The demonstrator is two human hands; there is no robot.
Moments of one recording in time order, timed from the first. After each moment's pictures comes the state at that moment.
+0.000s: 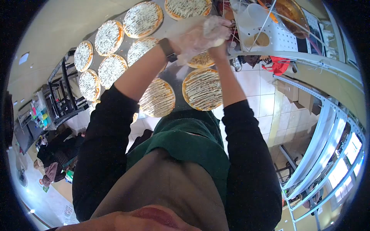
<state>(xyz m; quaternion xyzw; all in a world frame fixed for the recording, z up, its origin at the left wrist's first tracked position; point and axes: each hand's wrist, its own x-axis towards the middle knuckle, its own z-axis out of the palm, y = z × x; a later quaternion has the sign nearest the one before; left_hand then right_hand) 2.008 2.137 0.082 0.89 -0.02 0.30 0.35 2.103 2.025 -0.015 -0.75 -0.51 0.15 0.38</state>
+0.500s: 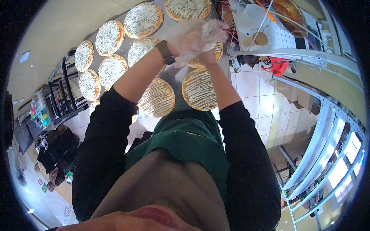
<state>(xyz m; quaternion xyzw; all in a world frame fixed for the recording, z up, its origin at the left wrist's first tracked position) 1.991 2.120 0.153 0.81 0.03 0.20 0.55 2.061 2.028 -0.003 -0.70 -0.60 -0.02 0.38</state>
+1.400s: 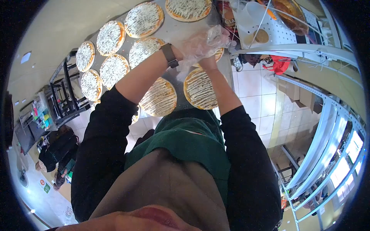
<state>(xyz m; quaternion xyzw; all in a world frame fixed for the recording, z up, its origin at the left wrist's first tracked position) 1.981 2.114 0.113 0.84 0.00 0.15 0.51 2.065 1.998 -0.008 -0.72 -0.42 0.19 0.52</state>
